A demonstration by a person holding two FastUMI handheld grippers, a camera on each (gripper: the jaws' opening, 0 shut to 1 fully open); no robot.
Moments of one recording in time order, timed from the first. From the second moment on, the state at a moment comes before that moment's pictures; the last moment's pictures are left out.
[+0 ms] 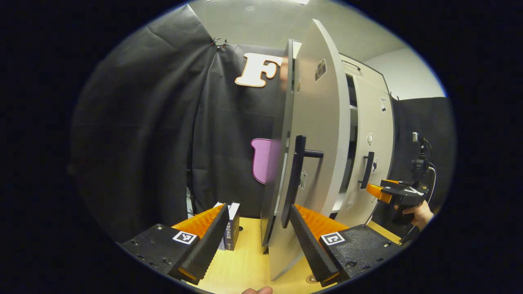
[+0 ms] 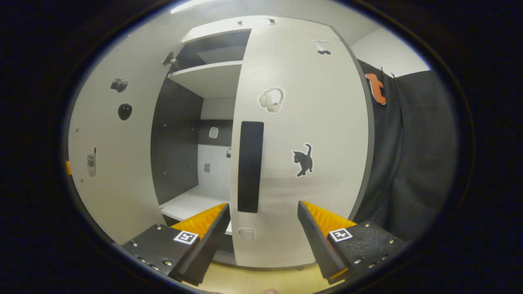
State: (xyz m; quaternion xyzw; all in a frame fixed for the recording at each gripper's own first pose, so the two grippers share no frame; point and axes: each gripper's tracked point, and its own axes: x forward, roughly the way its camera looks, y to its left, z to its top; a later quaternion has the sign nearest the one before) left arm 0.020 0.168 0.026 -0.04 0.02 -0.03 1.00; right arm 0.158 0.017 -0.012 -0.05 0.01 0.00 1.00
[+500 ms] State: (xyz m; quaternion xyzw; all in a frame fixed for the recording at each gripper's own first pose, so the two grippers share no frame) left arm 0.024 0.155 0.025 -0.05 0.03 -0.05 1.00; right arm 0.134 0.006 -0.026 -0.05 0.03 0.00 1.00
